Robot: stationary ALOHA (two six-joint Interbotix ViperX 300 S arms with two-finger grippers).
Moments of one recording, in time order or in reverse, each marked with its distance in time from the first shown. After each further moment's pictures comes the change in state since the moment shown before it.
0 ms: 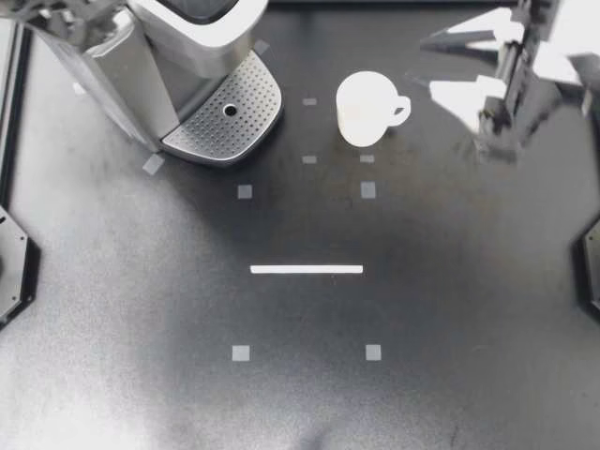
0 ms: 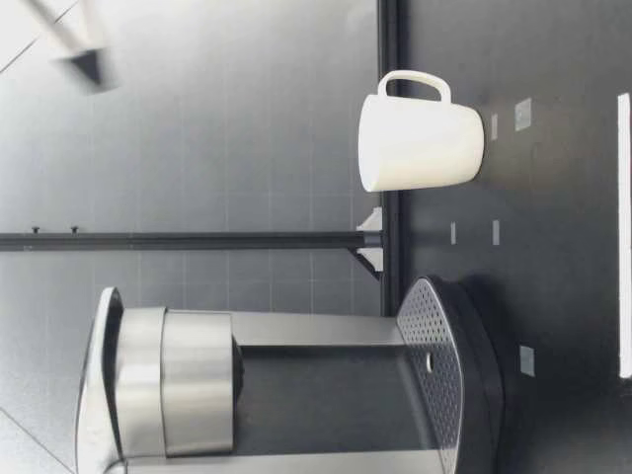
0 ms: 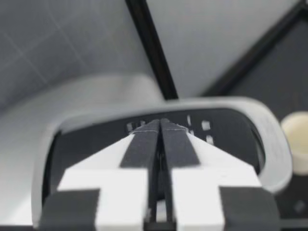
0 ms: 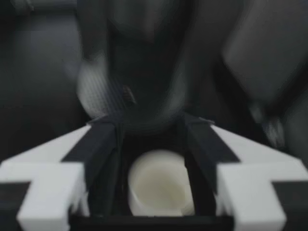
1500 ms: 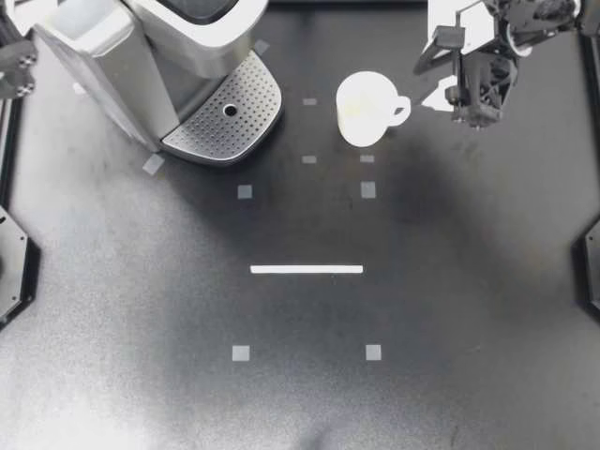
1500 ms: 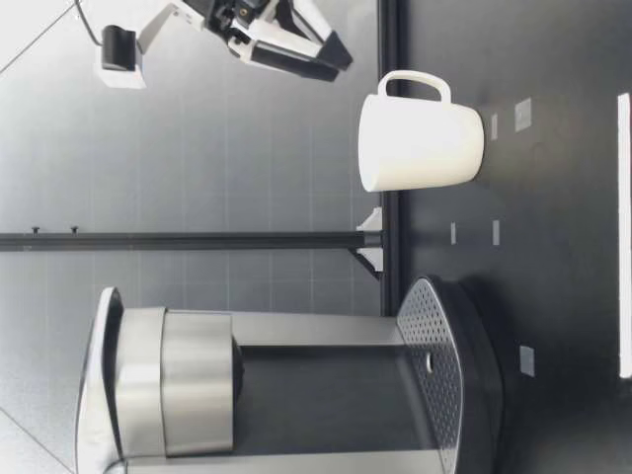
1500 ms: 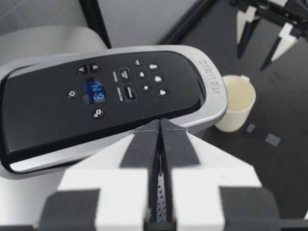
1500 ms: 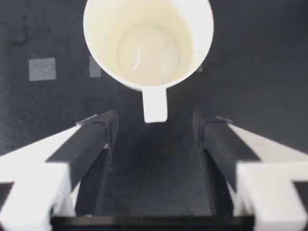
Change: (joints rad) left arm -0.002 -0.190 0.100 -0.275 -0.043 0.144; right arm -0.350 0.465 -0.138 0.747 0.439 -1.085
